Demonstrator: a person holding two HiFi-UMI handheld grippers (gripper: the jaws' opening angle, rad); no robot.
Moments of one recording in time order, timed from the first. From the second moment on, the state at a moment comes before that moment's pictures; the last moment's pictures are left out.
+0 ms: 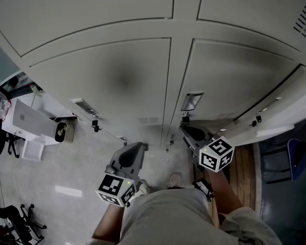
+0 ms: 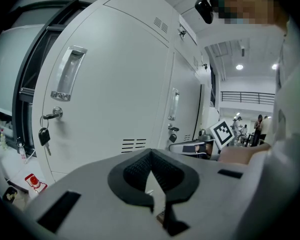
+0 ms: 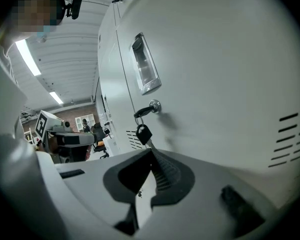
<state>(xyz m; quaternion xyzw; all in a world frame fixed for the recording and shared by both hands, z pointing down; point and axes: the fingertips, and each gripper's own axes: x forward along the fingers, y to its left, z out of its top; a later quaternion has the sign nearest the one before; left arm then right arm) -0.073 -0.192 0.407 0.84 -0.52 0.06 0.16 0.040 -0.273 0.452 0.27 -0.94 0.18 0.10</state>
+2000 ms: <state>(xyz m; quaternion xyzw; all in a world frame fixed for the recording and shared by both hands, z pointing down) -0.040 -0.167 0.403 0.89 -0.43 0.07 0.14 0.040 -0.188 0.418 0.31 -0.93 0.17 0.08</state>
